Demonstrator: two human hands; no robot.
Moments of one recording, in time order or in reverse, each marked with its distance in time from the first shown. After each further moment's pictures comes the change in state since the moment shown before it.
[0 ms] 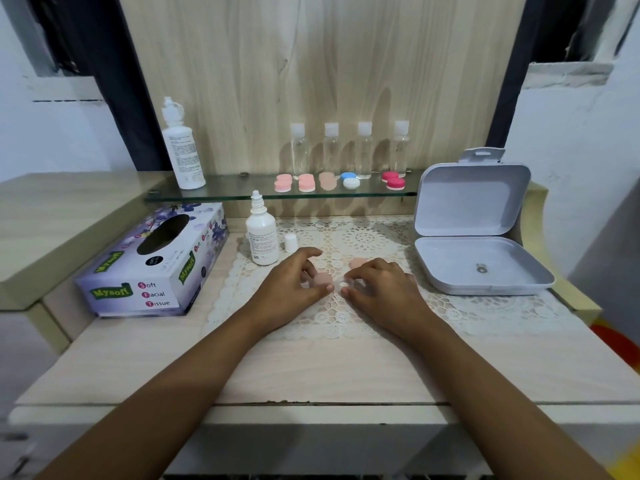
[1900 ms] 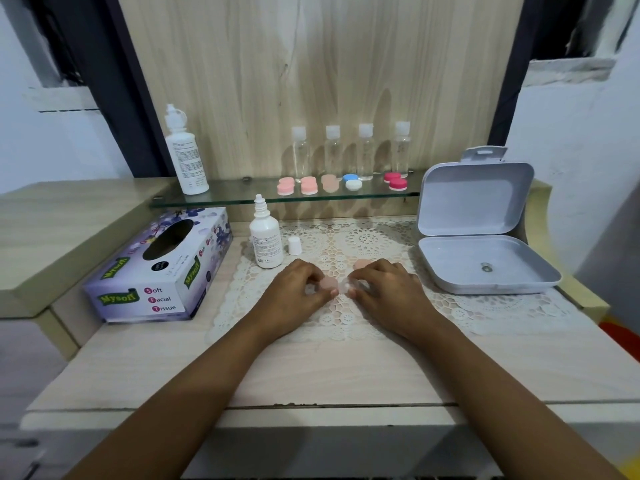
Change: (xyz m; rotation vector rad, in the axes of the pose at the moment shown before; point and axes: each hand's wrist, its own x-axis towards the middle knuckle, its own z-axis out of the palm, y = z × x) left_hand -0.002 -0.003 0.002 0.178 0.010 0.024; right_hand -0.001 0.000 0.002 -0.033 0.020 -0.029
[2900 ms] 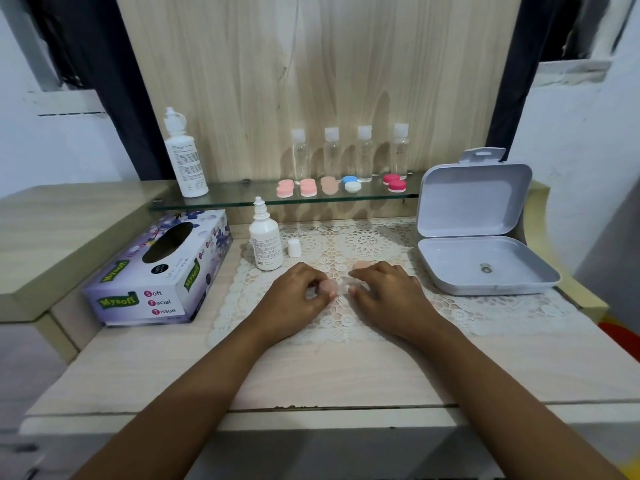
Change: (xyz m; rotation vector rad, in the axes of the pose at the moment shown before) left_hand 0.000 -0.003 0.002 -0.020 -0.017 0.045; right_hand 0.000 0.000 0.000 0.021 -0.014 0.012
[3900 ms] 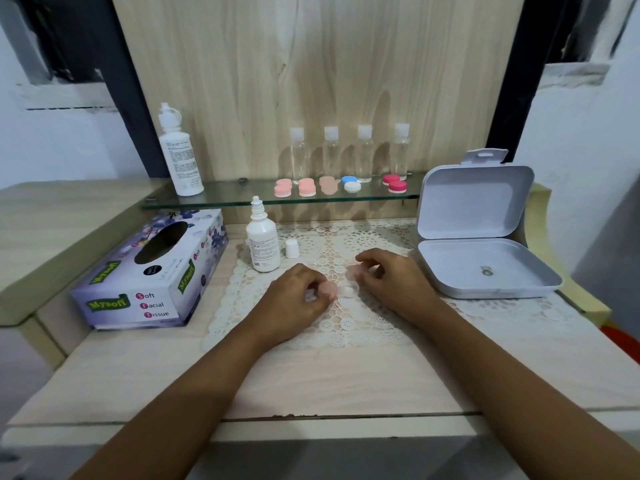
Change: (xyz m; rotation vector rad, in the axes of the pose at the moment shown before) left_hand 0.002 -0.003 0.001 0.046 -0.011 0.015; right_hand 0.023 0.006 -0.012 0.176 0.057 0.068
